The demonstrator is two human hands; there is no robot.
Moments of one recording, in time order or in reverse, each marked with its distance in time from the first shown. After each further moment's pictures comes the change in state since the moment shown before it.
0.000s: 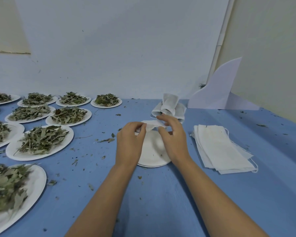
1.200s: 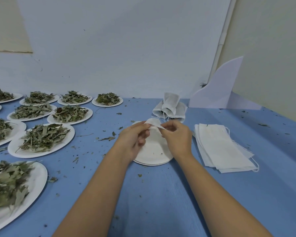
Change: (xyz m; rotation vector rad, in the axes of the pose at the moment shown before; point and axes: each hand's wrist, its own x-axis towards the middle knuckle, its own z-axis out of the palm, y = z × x) left_hand 0.017 0.017 -0.009 -0.913 -0.314 -0.909; right_hand 0.010 0.008 -0.004 -0.034 0.133 0.144
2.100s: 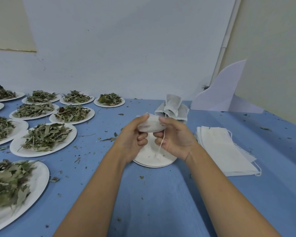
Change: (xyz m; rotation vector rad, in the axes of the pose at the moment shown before) left_hand 0.003 0.004 -0.009 -0.007 -0.204 0.090; right_hand 0.006 -0.030 -0.006 0.842 -0.690 0.487
